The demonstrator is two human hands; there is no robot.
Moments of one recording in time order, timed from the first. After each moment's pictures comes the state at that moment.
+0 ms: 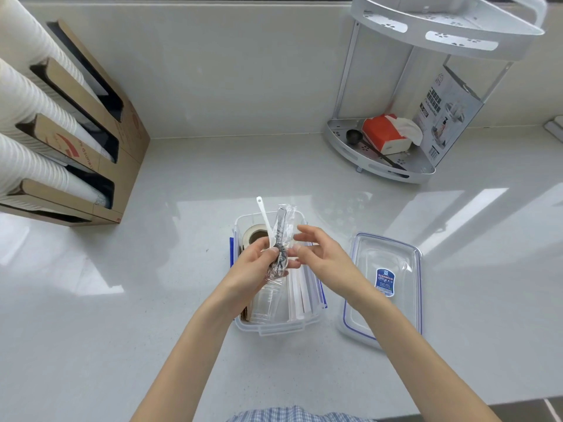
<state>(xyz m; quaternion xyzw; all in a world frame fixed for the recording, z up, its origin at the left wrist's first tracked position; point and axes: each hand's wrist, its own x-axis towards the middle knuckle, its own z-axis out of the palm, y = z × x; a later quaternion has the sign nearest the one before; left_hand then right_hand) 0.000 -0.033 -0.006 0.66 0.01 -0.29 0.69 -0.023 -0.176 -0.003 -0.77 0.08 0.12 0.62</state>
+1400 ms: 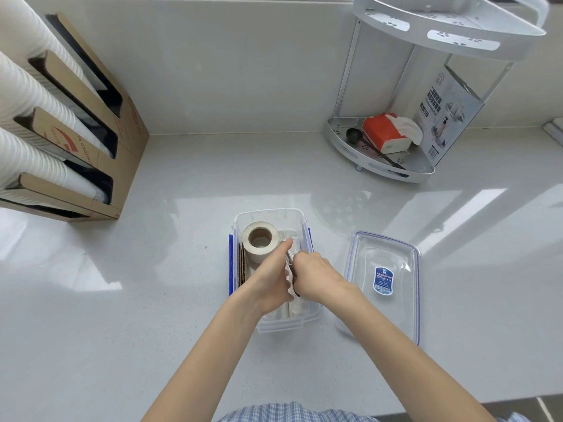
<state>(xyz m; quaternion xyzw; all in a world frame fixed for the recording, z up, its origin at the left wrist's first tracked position) 0.002 -0.064 -0.021 0.55 0.20 -0.45 0.68 -0.022 -0.146 0.021 -0.93 0.06 0.30 0.21</state>
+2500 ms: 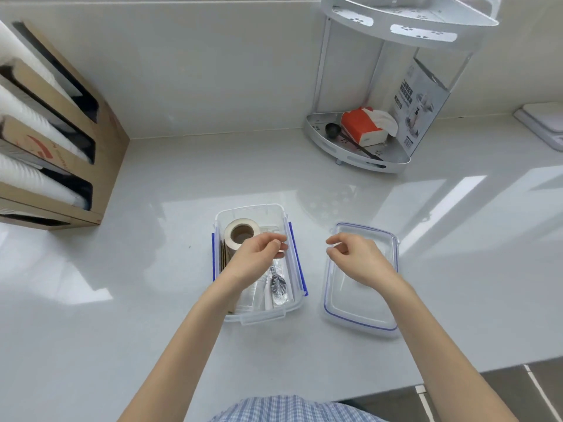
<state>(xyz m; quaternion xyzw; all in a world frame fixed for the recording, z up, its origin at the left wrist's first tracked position) -0.008 -0.064 0.009 0.79 -0.03 -0.27 0.55 -0.050 -0.240 0.001 -0.91 0.19 0.13 0.34</state>
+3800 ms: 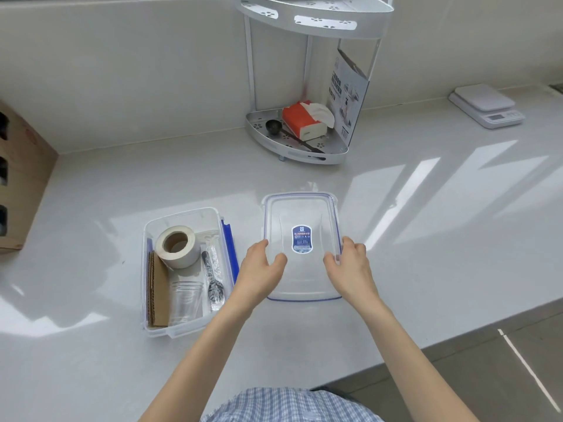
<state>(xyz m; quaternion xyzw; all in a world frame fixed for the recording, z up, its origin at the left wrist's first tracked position) -0.052 -0.172 -0.005 0.86 -0.04 -0.23 0.45 -0.099 -0.309 -0.029 -0.86 0.33 0.01 0.39</state>
